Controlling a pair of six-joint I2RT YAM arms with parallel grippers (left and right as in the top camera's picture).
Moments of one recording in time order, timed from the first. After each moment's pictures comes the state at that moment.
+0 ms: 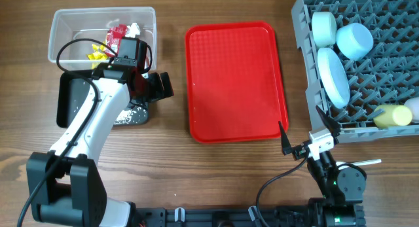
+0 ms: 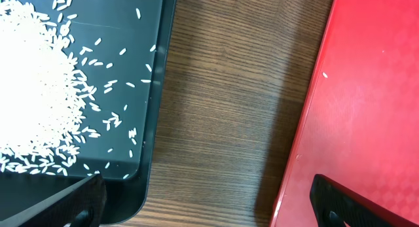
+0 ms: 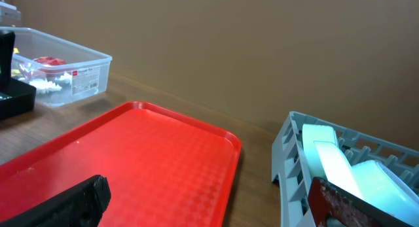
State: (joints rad) left arm -0.16 1.63 1.18 -0.85 0.08 -0.43; right arm 0.01 0.02 0.01 0.03 -0.34 -0.24
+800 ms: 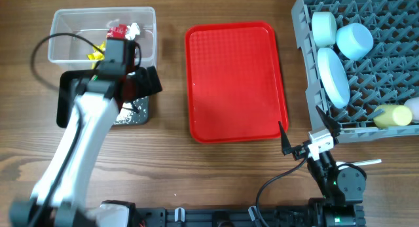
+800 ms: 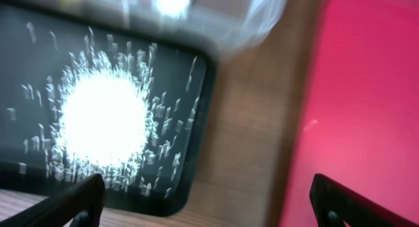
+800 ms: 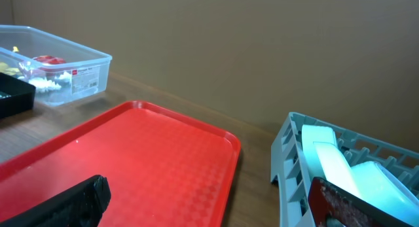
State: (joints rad) left arm -0.14 1.39 1.16 -0.81 -0.09 -0.43; right arm 0.01 0.02 0.01 0.02 -0.34 -0.25
